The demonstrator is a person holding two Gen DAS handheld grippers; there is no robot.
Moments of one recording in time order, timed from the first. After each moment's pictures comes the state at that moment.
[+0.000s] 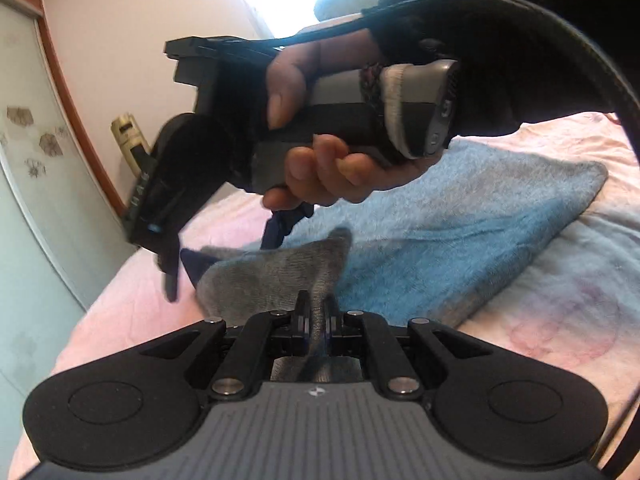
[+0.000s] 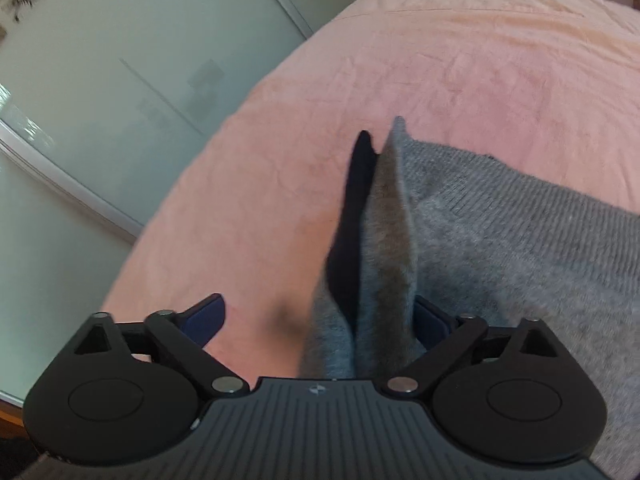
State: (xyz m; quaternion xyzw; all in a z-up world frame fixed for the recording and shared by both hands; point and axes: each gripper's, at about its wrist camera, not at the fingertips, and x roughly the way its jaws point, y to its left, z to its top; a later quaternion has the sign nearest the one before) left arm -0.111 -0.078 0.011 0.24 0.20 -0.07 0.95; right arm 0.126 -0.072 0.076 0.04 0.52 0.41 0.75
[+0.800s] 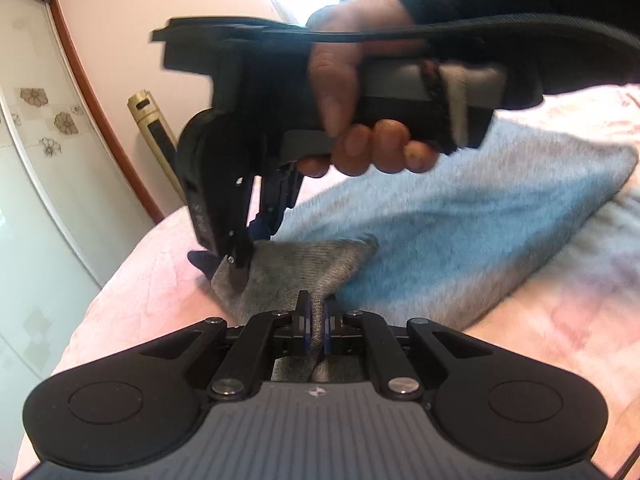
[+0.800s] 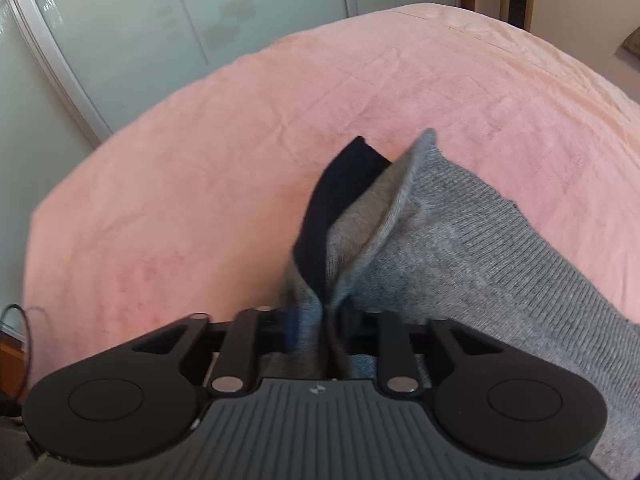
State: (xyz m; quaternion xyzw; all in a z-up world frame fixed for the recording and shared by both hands) left arm -0.093 -0.083 0.005 0.24 0.21 -0.04 0.95; right arm 0.101 -0.048 0.079 -0.12 0.46 0.45 0.76
